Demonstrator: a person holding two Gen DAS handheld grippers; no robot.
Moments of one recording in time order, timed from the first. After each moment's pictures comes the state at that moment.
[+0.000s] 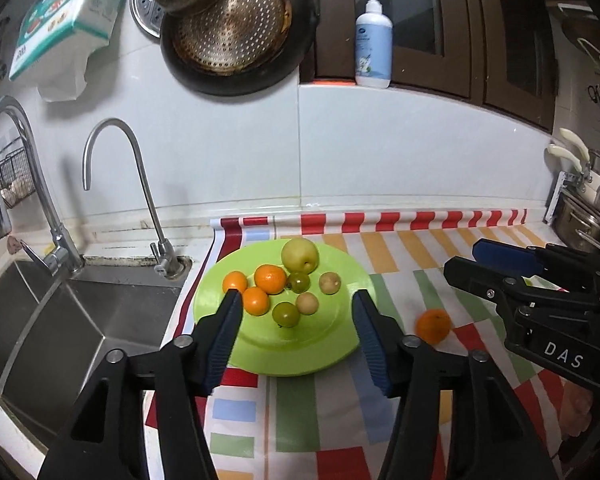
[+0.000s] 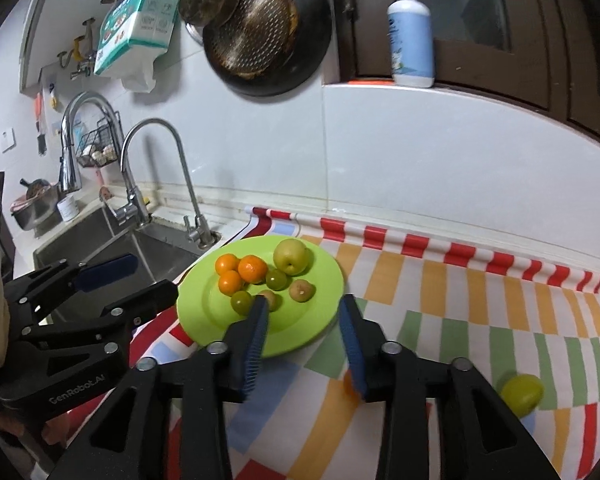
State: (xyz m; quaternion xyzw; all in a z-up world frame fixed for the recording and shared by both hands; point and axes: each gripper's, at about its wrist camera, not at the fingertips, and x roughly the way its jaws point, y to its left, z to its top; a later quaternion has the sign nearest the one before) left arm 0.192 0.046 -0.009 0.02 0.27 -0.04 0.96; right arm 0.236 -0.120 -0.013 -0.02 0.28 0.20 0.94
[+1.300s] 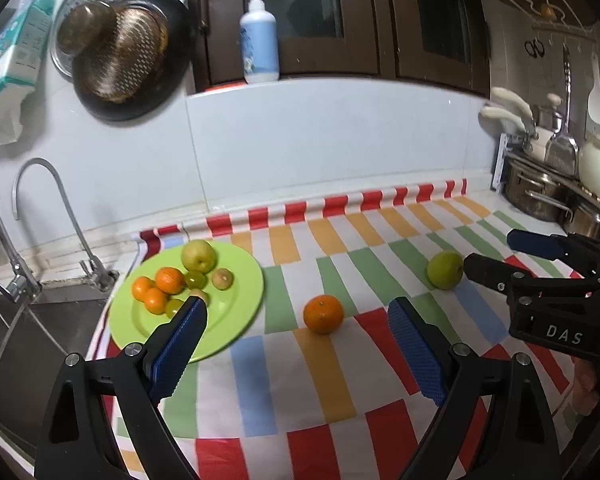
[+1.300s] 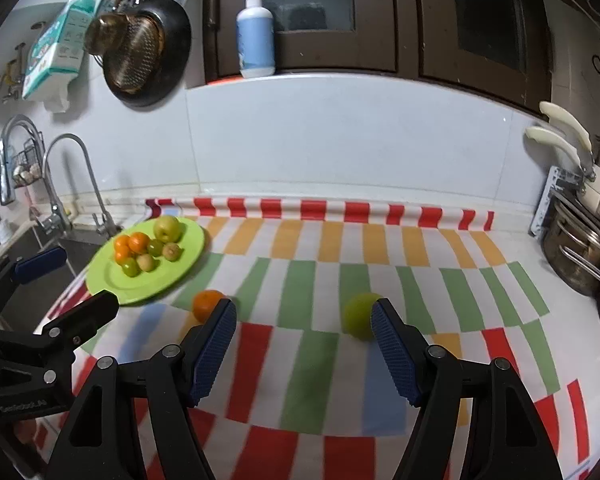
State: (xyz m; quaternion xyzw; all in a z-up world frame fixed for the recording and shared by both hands) left arm 0.169 -0.064 -0.026 0.07 0.27 -0.12 0.95; right arm 0.187 -0.249 -0.030 0.00 0.29 0.05 0.96
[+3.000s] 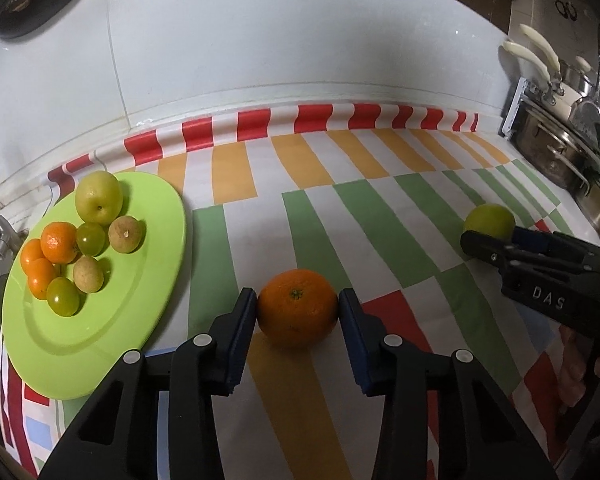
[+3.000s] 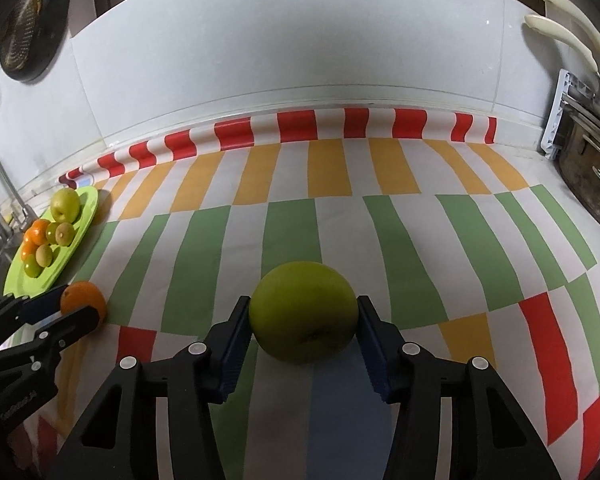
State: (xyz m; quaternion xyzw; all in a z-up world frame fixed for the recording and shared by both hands) left arm 0.274 -0.097 -0.106 0.06 0.40 -0.16 0.90; right arm 0.290 -0.296 -0.119 0.05 0.40 0.00 0.92
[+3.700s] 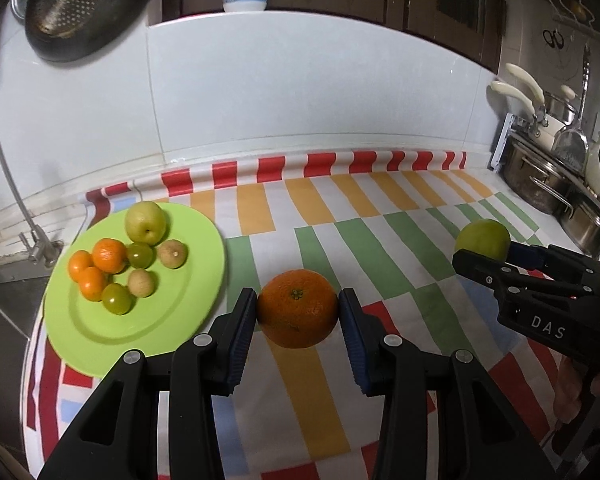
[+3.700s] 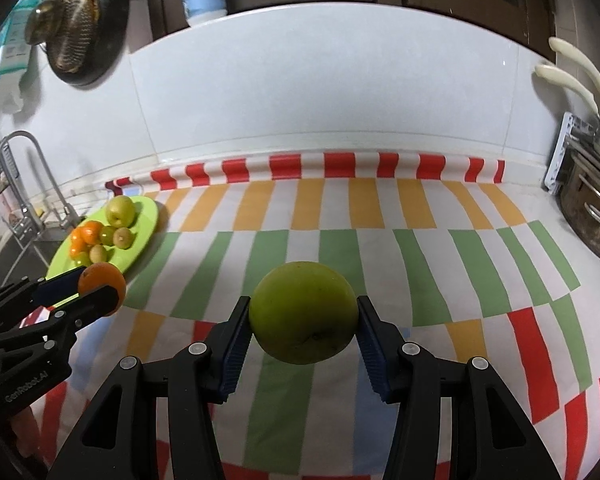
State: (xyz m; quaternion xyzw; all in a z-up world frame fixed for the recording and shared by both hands) left arm 0.231 -0.072 -0.061 0.04 0.35 -0.15 0.92; right arm 0.249 -0.266 -0.073 0.03 0.35 0.04 0.93
